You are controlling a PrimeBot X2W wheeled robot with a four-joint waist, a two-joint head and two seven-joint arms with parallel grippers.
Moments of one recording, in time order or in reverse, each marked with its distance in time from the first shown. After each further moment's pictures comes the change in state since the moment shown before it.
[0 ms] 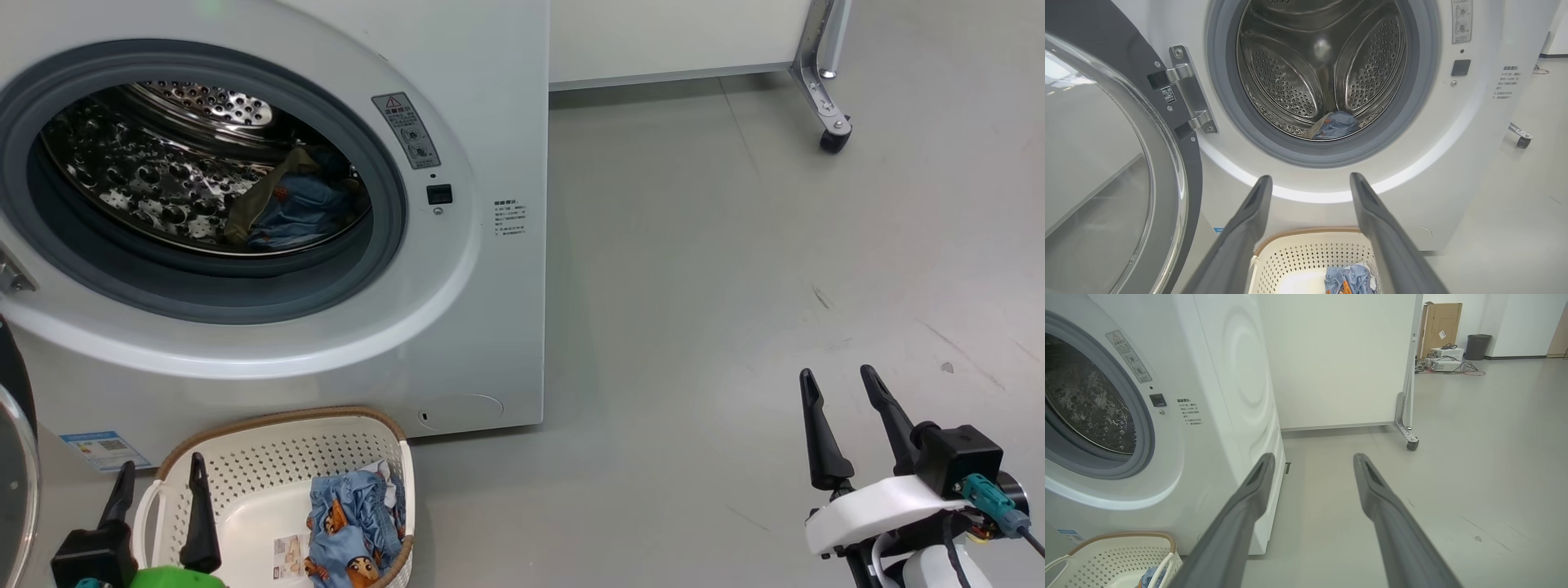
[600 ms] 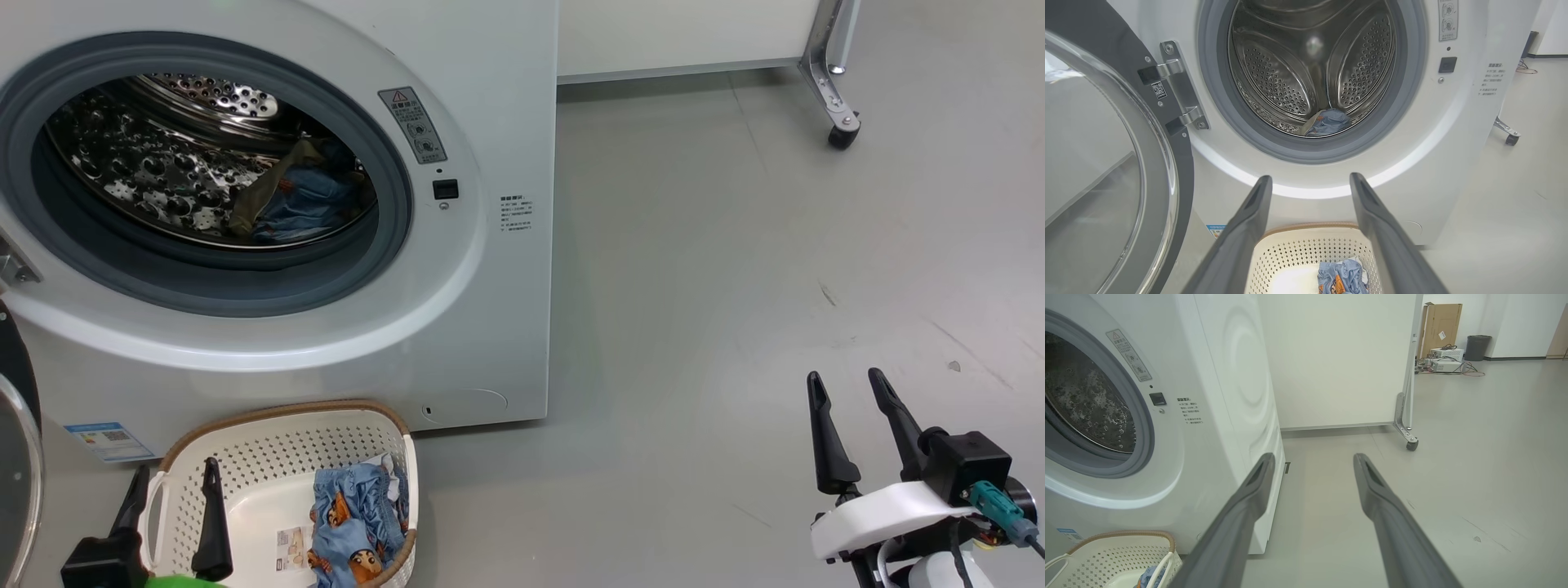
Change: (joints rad) left arm 0.034 0.000 -0.033 -0.040 -0.016 0.000 0.000; right arm 0.021 0.000 -0.013 -0.030 -0.006 0.000 0.000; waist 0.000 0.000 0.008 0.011
